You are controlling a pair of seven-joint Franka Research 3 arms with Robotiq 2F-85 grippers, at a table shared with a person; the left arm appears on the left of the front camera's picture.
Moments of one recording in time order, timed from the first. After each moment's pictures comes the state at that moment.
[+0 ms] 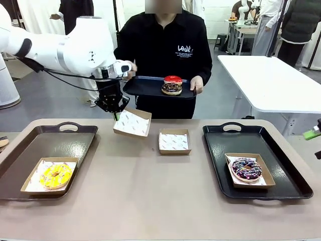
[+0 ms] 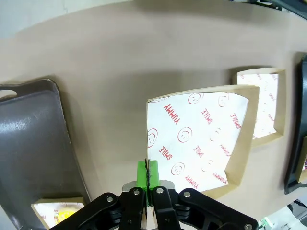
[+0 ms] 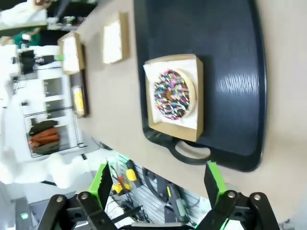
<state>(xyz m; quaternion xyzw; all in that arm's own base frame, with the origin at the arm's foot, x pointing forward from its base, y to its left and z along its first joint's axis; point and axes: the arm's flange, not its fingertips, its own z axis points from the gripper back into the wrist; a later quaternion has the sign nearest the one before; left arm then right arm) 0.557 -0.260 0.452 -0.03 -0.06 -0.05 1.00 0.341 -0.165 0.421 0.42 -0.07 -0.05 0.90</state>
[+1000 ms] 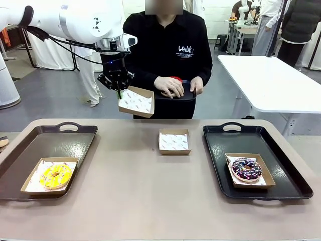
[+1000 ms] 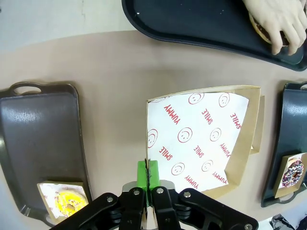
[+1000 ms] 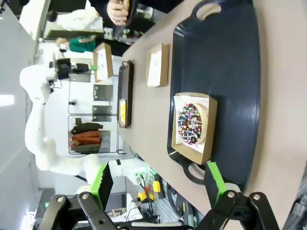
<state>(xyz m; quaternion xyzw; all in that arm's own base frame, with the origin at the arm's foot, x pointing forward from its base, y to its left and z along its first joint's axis) 0.568 -0.284 0.526 -0.01 -0.08 0.01 1.00 0.365 -0.252 0.402 0.54 -0.12 -0.04 0.83</state>
